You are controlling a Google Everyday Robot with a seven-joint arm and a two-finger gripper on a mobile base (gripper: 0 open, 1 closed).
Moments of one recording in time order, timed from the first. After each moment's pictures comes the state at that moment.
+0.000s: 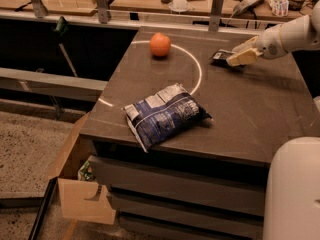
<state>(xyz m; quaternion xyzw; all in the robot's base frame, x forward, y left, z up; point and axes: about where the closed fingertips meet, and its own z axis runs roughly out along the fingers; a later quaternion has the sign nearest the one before) 0.757 -0.261 0.858 -0.45 0.77 0.17 0.41</state>
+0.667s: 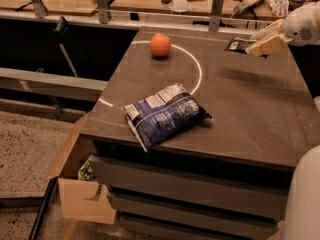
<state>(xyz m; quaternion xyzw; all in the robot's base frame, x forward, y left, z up) 0.698 -0.287 0.928 -0.49 0.75 0.15 0.41</state>
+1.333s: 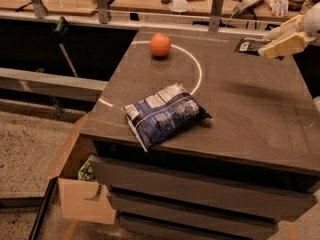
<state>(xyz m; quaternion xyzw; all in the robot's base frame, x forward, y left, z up) 0.633 -0.282 0.963 -0.50 0.75 0.14 0.41</state>
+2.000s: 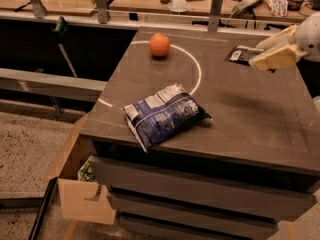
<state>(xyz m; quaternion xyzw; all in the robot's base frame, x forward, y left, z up) 0.585 -0.251 0.965 -0.47 0.77 0.12 0.42</state>
